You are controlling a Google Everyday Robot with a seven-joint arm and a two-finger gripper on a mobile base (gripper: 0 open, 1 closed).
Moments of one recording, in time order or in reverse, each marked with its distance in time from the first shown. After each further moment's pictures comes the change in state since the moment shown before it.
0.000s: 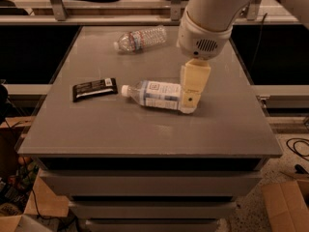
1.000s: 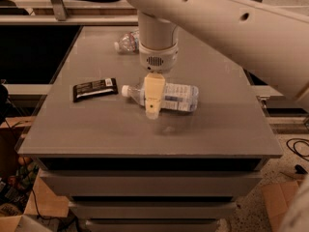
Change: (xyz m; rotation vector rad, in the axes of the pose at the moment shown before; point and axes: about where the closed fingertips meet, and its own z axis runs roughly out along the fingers) arm -0.033 -0.024 0.090 -0.117 0.231 0.175
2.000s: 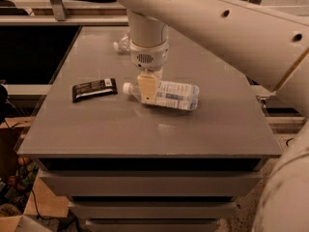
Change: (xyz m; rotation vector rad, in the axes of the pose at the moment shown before) arm -0.024 -0.005 0.002 -0.007 0.006 0.011
